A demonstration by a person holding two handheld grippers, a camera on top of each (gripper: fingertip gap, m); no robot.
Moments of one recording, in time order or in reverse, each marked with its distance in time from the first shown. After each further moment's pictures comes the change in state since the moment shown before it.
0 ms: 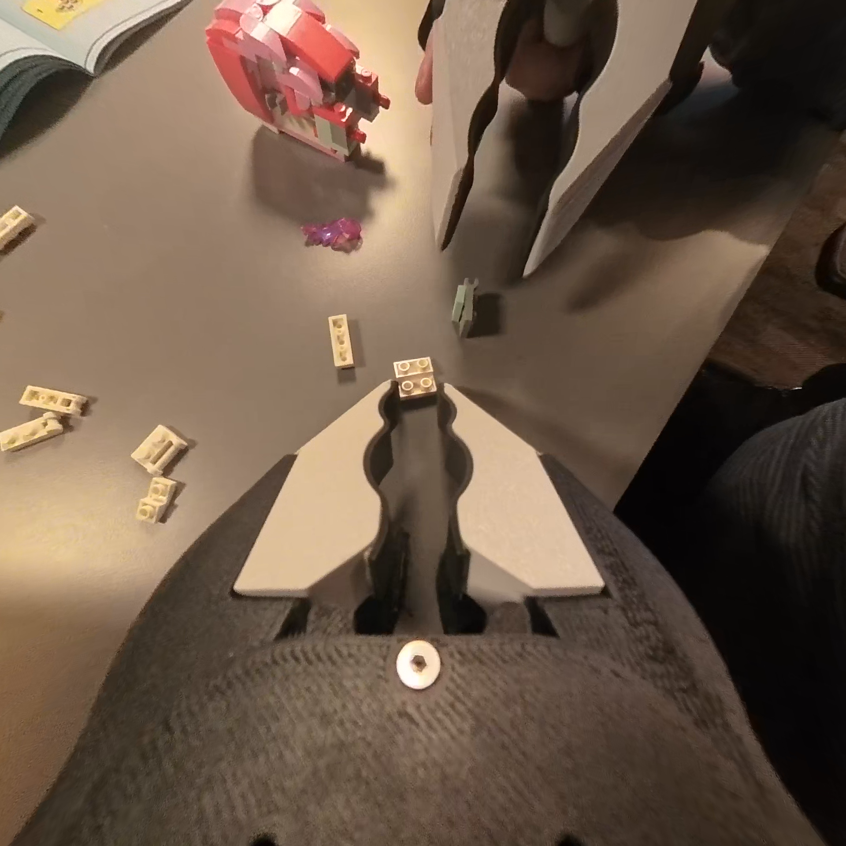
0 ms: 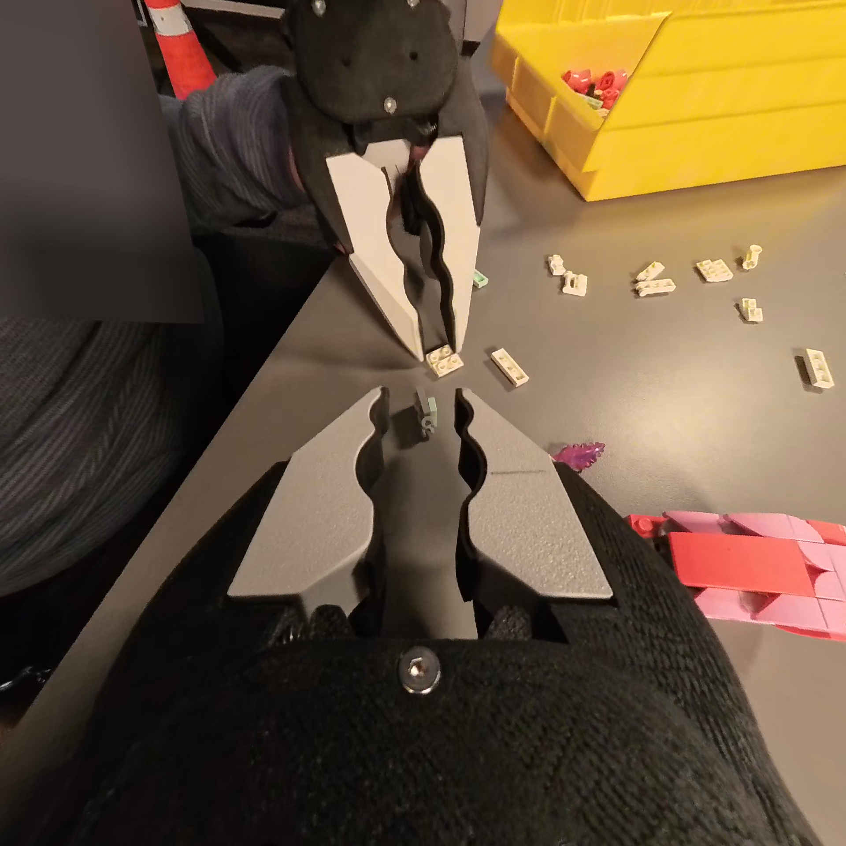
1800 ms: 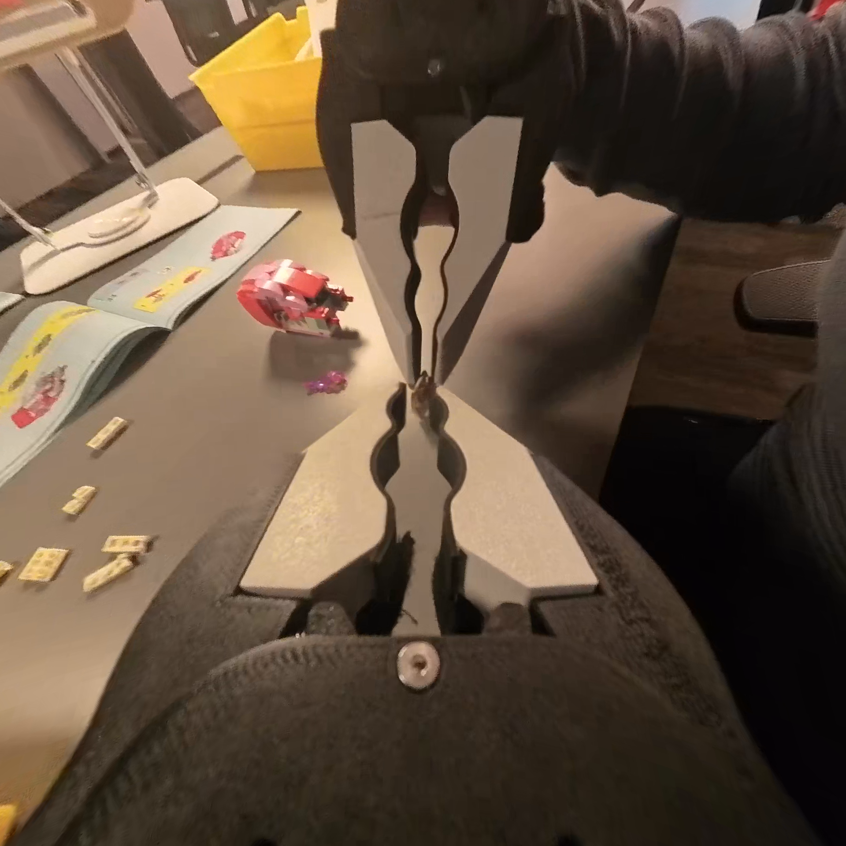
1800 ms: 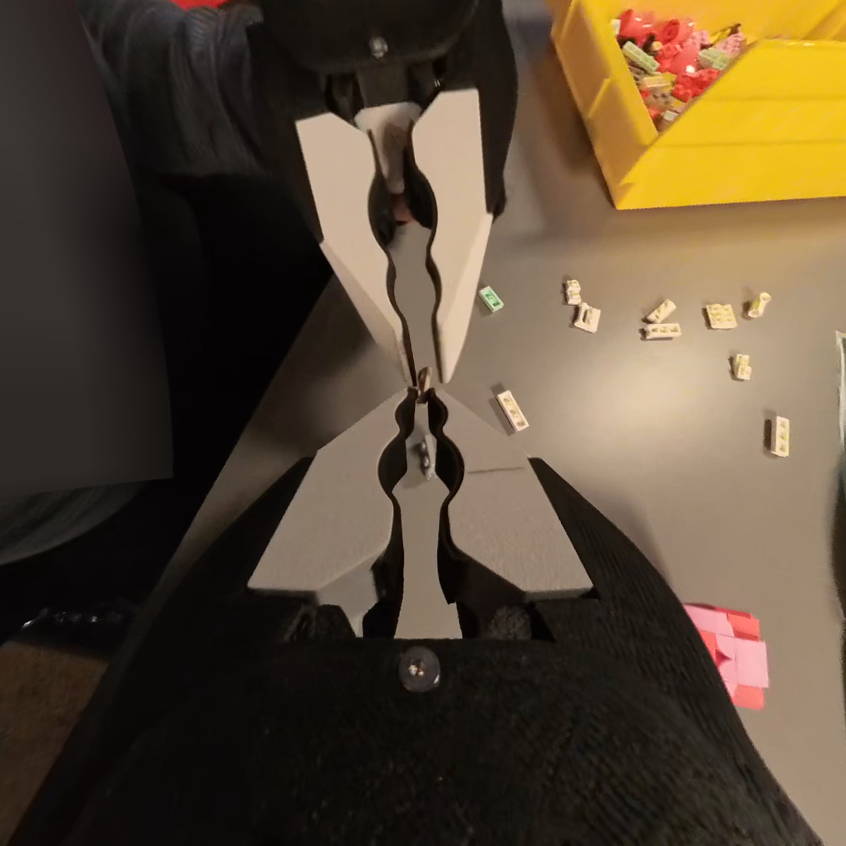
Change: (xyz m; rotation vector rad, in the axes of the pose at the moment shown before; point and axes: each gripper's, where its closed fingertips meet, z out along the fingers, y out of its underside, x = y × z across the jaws) left arm 0.023 -0.048 -0.026 0.351 0.038 0.231; right arm -0.009 -0.025 0.013 -0.234 0.004 -0.118
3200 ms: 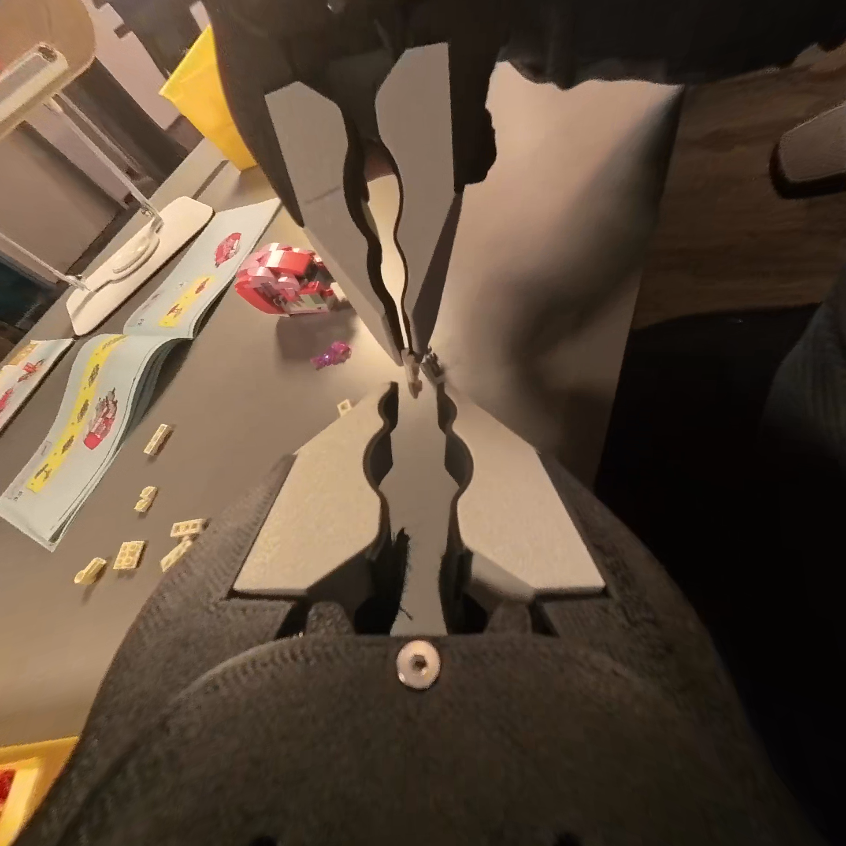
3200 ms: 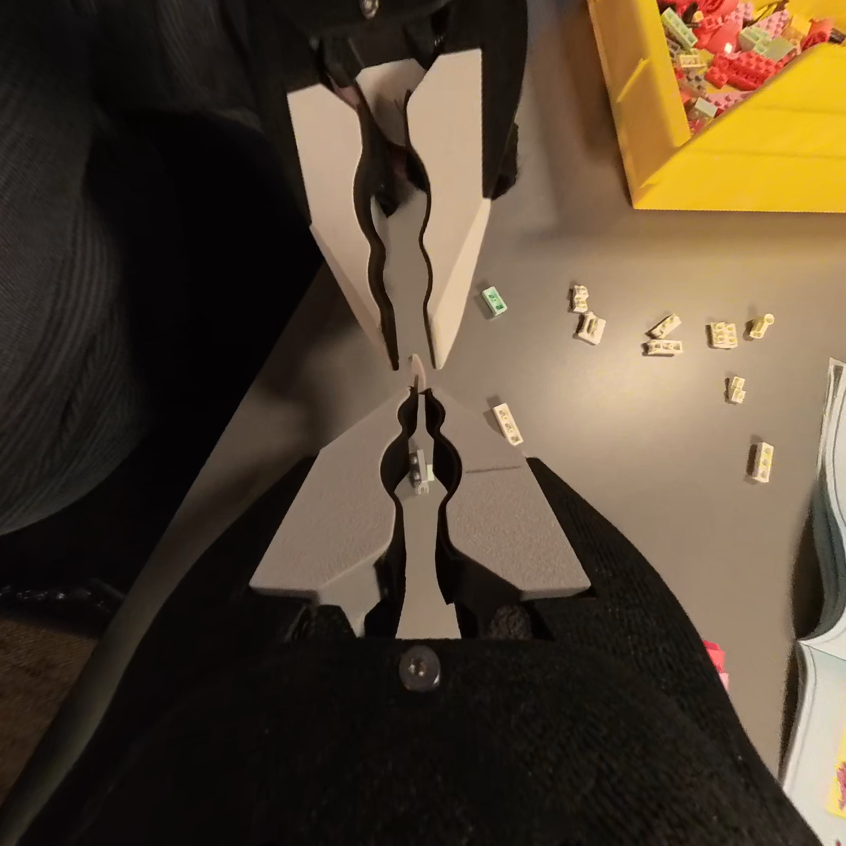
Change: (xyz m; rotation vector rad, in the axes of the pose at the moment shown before) left arm 0.003 0.022 -0.014 -0.070 -0.008 0.227; right arm 0.001 -0.001 0.014 -0.101 0.010 -0.080
